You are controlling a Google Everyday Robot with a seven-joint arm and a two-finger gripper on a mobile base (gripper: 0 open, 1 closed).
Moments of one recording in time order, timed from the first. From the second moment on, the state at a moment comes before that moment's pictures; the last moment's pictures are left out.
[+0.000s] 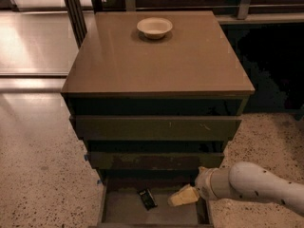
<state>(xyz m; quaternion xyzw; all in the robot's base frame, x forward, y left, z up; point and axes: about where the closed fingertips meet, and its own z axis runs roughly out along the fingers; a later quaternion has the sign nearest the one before) 0.441 -0.123 0.515 -0.32 0.88 0.22 0.26</state>
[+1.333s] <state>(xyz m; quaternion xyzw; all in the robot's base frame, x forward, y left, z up) 0.459 -0.084 0.381 -0.24 0.88 0.24 0.33</state>
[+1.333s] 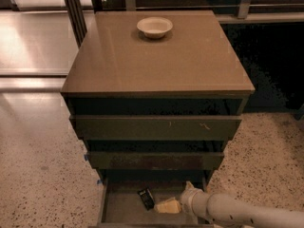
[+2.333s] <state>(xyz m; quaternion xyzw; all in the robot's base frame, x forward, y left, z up) 0.463 -0.059 0.323 -0.19 0.89 0.23 0.36</state>
